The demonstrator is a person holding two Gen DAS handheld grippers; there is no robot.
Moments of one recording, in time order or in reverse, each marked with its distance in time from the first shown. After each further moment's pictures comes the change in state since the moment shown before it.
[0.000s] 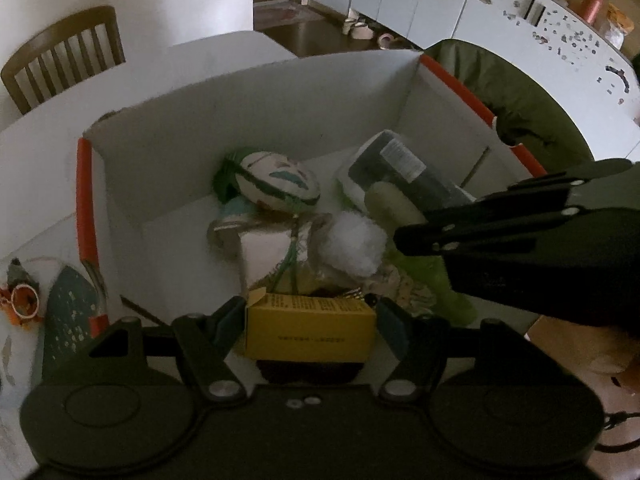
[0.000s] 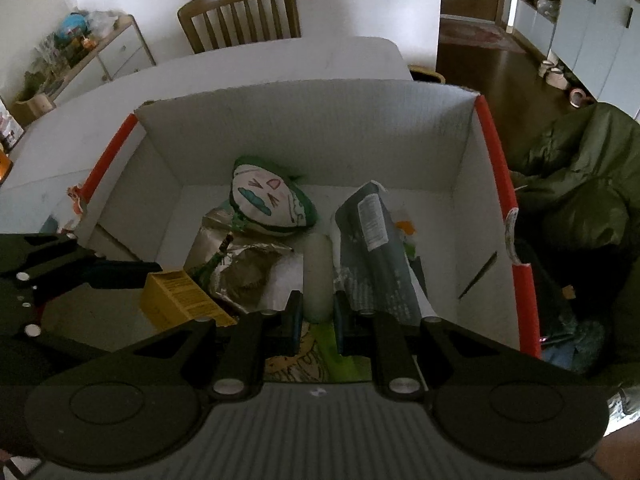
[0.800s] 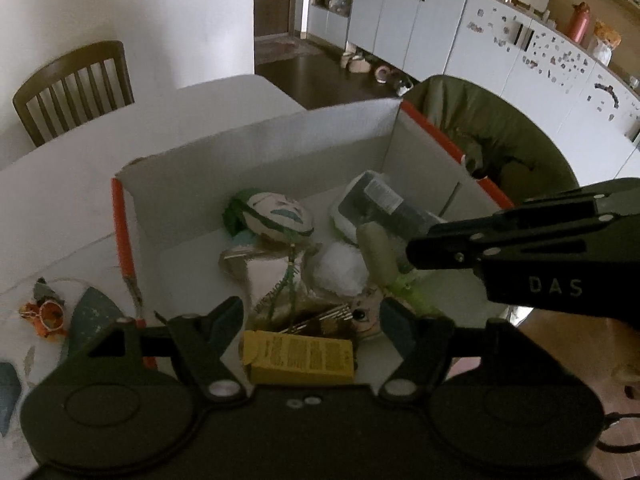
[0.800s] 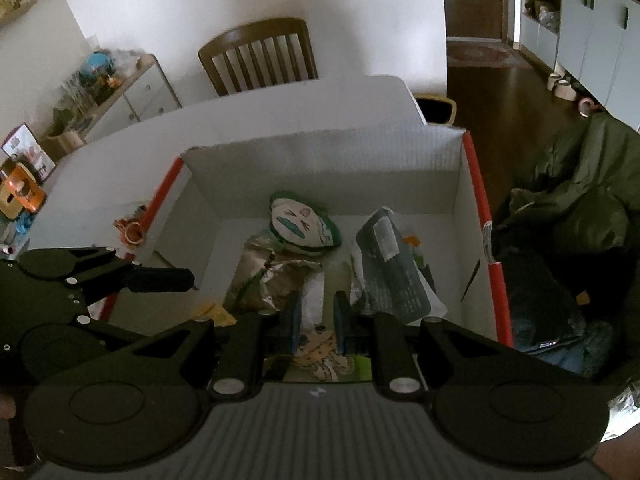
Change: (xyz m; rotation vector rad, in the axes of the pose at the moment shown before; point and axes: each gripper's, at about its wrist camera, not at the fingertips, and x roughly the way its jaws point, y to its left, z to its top) left arm -0.045 -0.008 -0.004 0.015 -0.117 0.013; right arm -0.056 0.001 -0.006 0.045 -0.107 0.082
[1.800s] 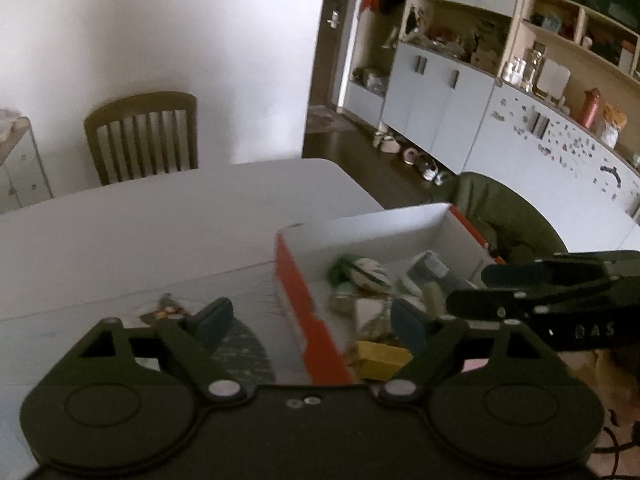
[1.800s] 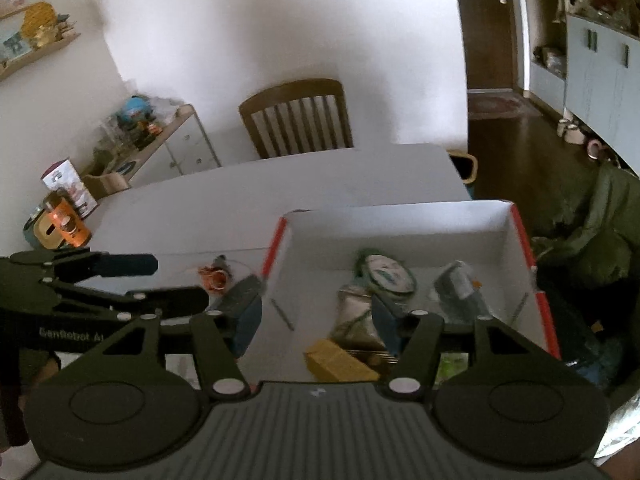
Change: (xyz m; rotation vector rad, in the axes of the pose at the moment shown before) left arm -0.136 0.100 -0.027 -0.115 -0.230 0.043; right arm -0.065 0.101 -0.001 -0.024 -0.165 0.040
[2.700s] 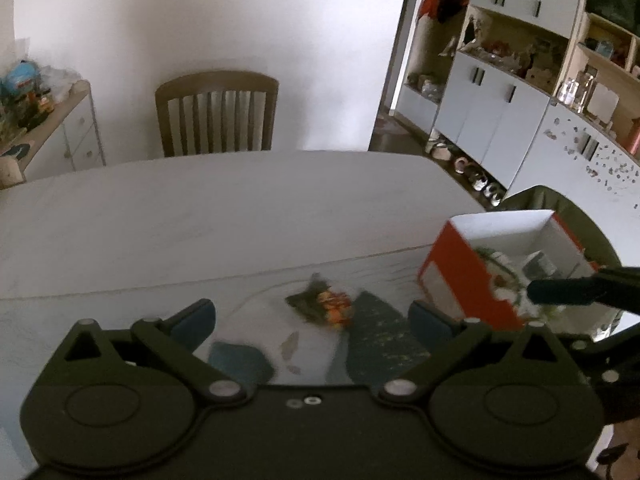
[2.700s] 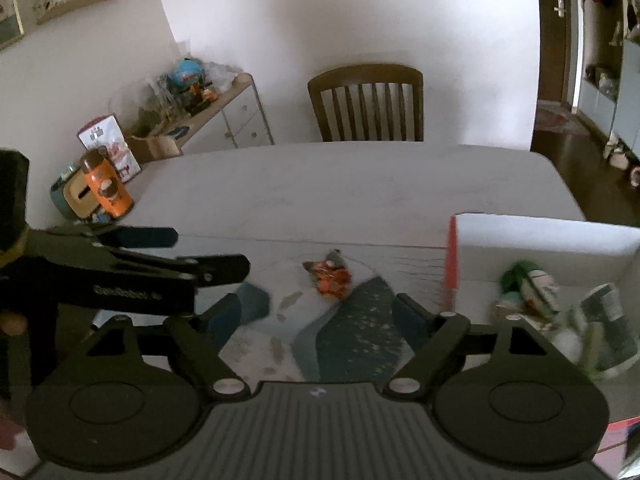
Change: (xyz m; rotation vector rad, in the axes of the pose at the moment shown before) left arm 0.010 0.160 -0.026 -0.091 0.016 0.086; right arm 0.079 0.158 0.002 -0.095 0.043 0.056
